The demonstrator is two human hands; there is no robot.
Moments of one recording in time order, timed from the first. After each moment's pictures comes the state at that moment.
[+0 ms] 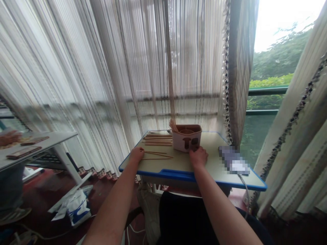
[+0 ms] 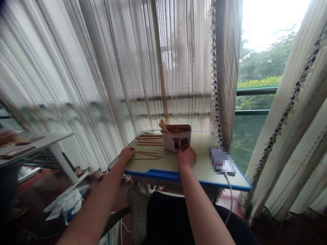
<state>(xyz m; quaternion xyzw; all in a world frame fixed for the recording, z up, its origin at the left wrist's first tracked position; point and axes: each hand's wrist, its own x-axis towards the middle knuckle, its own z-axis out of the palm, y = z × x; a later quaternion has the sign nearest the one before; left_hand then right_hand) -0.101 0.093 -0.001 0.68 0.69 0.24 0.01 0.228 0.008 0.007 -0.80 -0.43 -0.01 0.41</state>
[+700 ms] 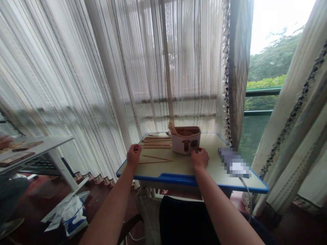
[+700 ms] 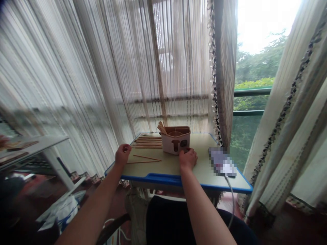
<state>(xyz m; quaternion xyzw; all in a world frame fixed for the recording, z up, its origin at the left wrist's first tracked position) -0.097 0.085 0.003 0.61 0.55 0.57 0.09 0.232 0.011 0.009 -0.79 -0.37 0.01 0.49</state>
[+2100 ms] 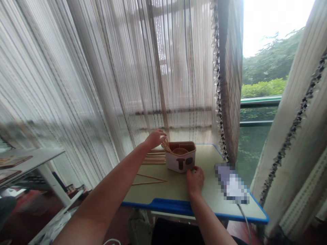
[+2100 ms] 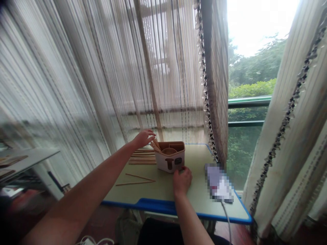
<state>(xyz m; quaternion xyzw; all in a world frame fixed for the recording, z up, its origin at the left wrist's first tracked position) 0.057 0.139 0.192 0.88 0.37 0.28 -0.07 0.238 0.024 -0.007 -0.74 -0.38 0.00 0.55</state>
